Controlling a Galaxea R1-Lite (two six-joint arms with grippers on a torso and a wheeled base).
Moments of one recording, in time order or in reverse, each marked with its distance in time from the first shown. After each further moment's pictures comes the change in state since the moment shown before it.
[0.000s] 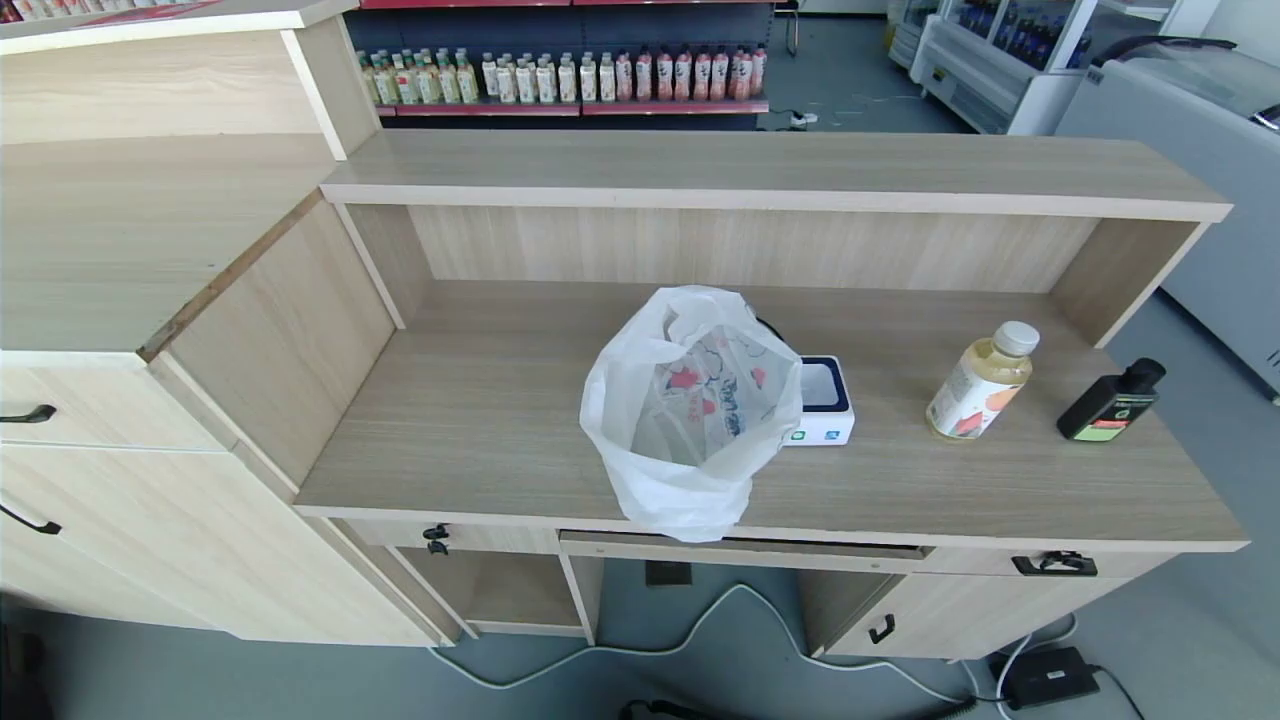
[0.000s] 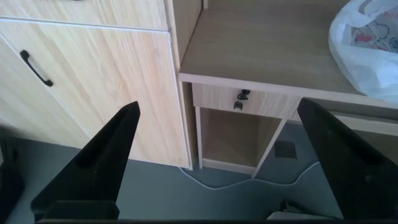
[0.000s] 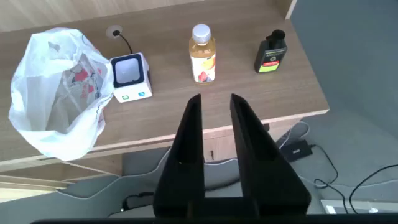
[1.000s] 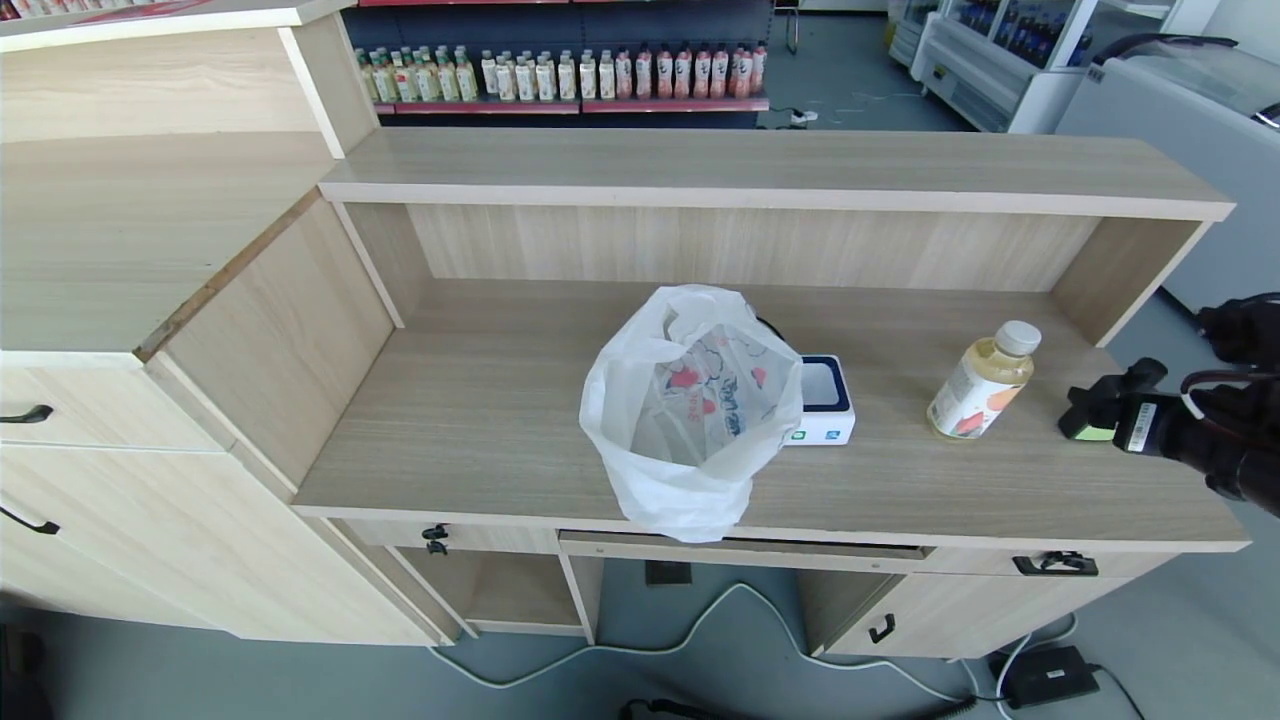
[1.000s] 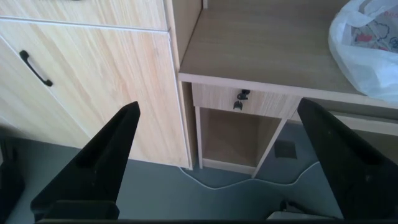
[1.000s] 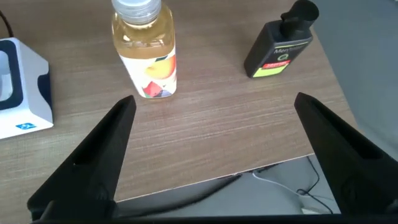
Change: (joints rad) left arm 0.000 0.000 0.000 0.000 0.000 0.000; right arm -0.130 0.926 0.237 -1.048 0.000 -0.102
